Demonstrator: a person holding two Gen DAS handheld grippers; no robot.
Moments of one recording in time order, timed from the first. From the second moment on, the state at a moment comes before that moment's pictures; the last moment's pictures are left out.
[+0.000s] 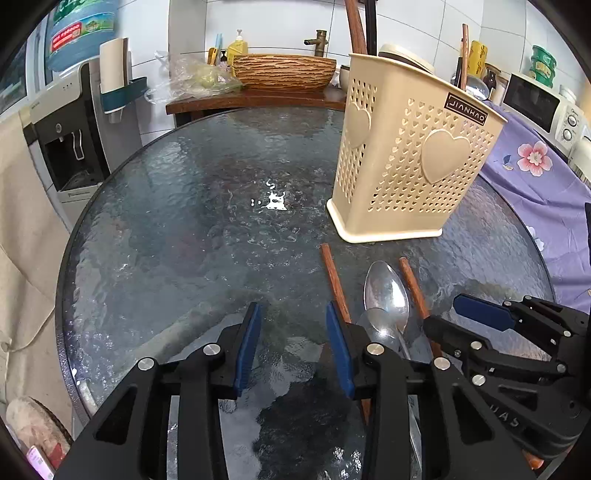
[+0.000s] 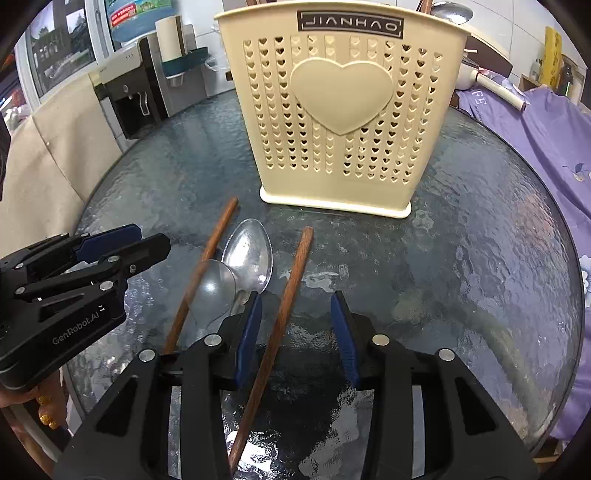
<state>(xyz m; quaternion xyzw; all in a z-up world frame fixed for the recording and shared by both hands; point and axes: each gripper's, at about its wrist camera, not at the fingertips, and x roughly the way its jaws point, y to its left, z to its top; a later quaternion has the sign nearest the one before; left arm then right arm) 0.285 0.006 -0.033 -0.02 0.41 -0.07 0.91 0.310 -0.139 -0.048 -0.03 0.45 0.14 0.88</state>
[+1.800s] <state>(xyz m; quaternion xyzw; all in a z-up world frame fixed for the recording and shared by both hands) 0.333 -0.020 -0.050 0.00 0.45 -0.10 0.89 0.351 -0.129 -0.056 -0.05 0.45 0.10 0.89</state>
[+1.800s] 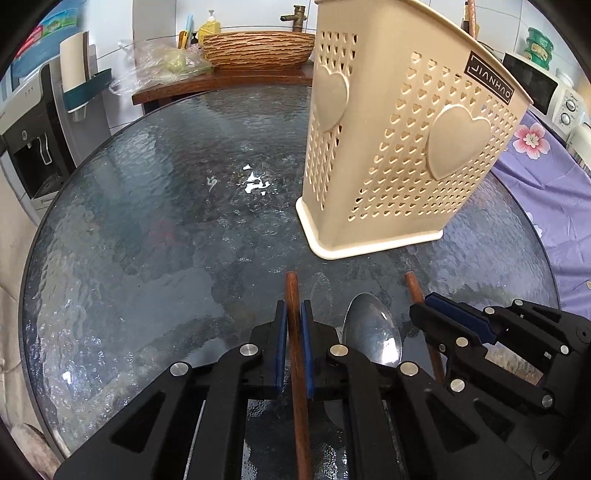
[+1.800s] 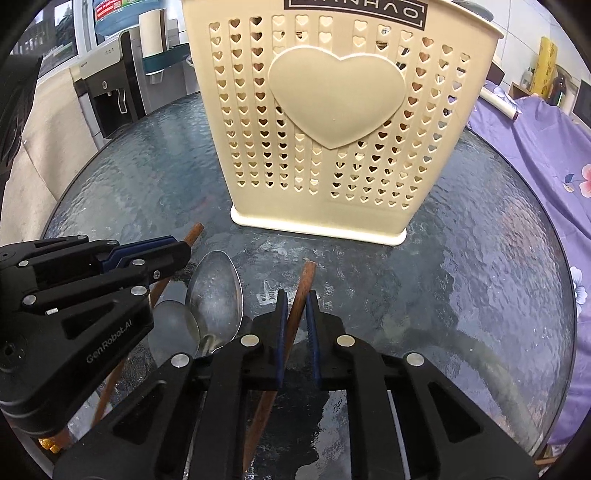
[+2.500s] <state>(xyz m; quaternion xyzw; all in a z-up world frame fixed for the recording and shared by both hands) 0.313 0.000 0.012 -0.04 0.38 -0.11 0.92 0.331 -0.182 0.004 0.06 0.39 0.20 0.90</state>
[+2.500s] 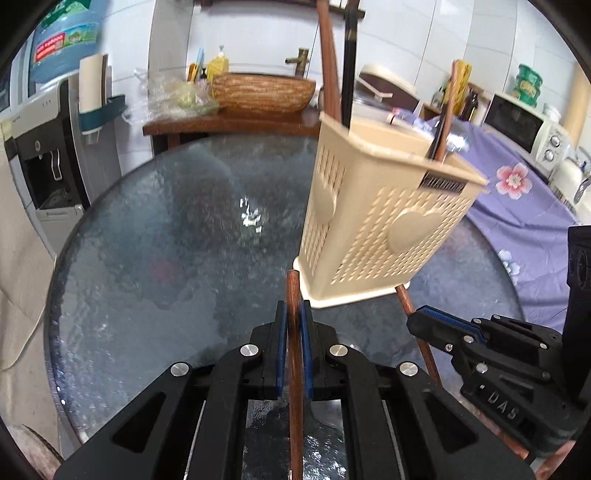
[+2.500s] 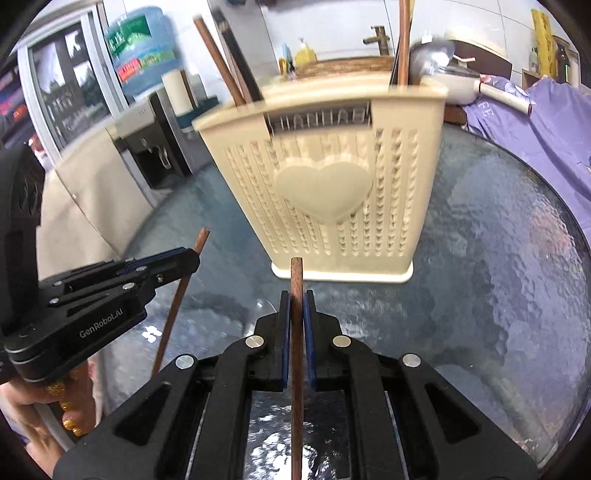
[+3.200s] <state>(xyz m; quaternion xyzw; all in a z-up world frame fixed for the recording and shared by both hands) 0.250 -0.007 0.102 -0.01 0.27 -0.16 0.95 0.277 -0.203 0.108 0.04 0.29 0.25 0.92</state>
